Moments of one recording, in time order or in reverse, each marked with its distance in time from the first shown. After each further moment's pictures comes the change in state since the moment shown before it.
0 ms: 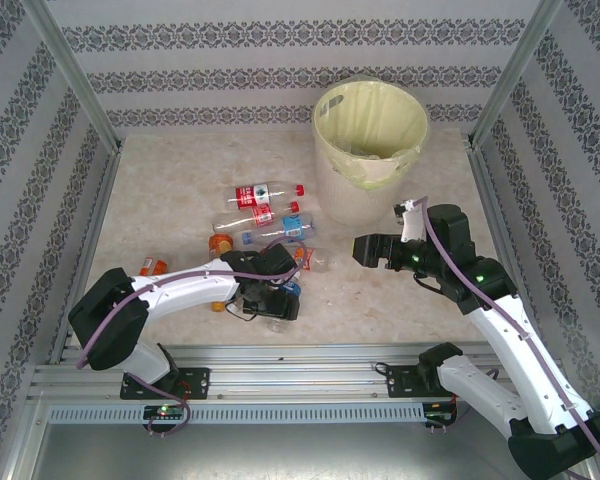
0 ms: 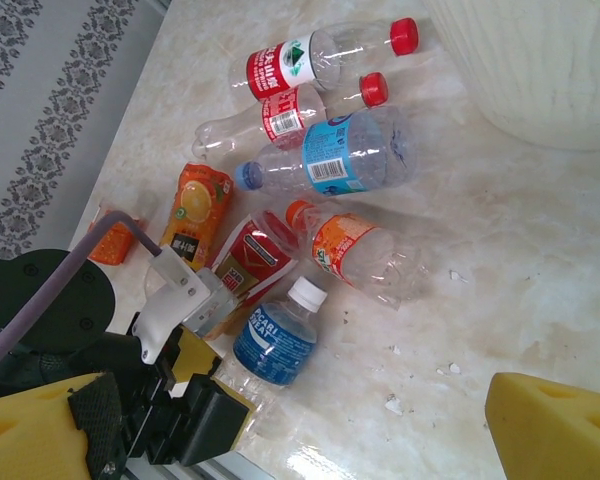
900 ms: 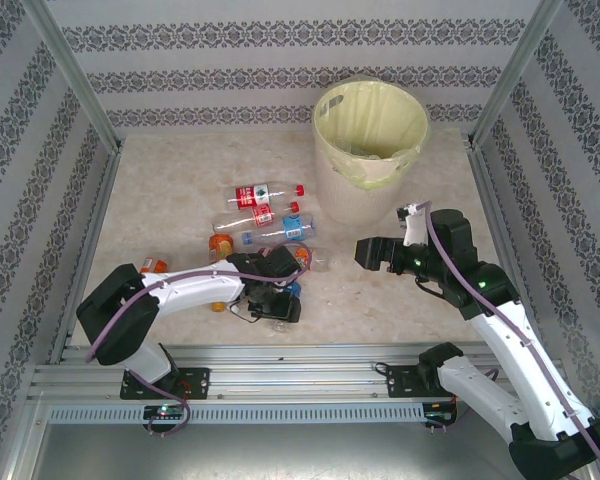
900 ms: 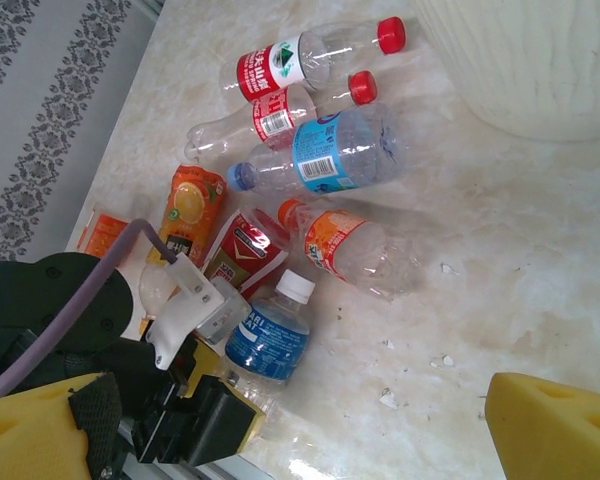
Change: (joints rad) left arm -0.012 0.040 -0.010 0.058 0.050 -0.006; right arm 0.000 -0.037 -0.030 -0.003 0.018 0.015
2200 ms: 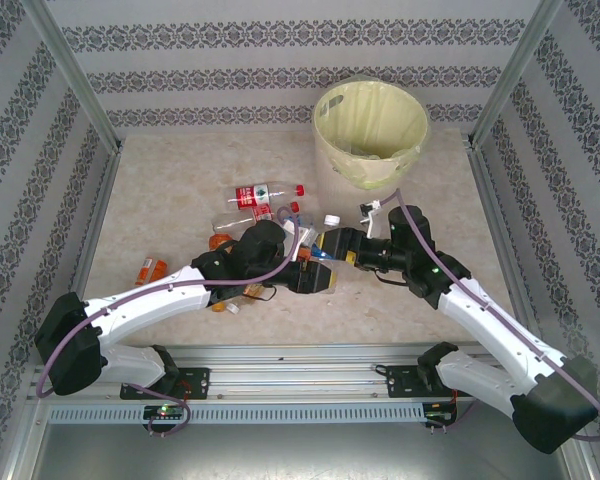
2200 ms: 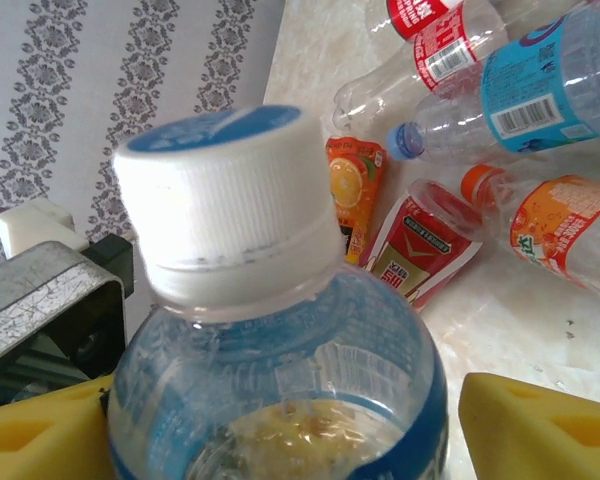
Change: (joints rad) left arm 0.000 -0.255 0.007 0.510 0.183 0.060; right arm 0.146 0.199 -0.169 0.544 -0.216 0.400
